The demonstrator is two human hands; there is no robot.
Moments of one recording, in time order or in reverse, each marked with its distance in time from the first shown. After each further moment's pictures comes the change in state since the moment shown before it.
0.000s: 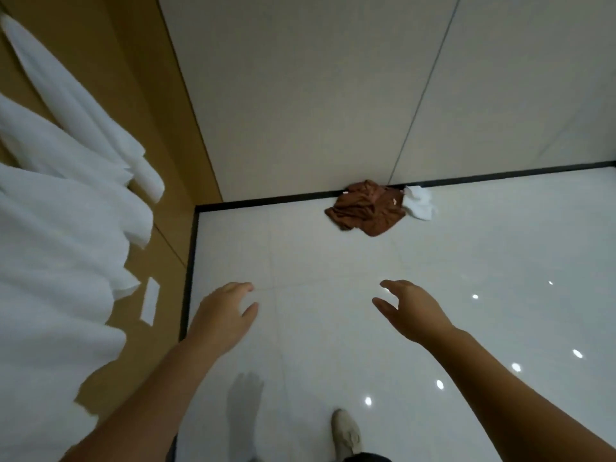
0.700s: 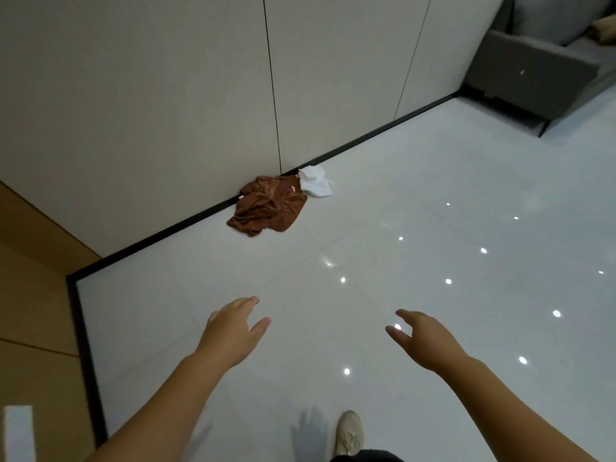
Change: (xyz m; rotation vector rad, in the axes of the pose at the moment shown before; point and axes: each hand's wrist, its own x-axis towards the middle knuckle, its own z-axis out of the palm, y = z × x) left_hand 0.107 0.190 0.143 0.237 -0.386 0.270; right_hand -0.068 0.220 -0.015 0.182 -0.048 0.562
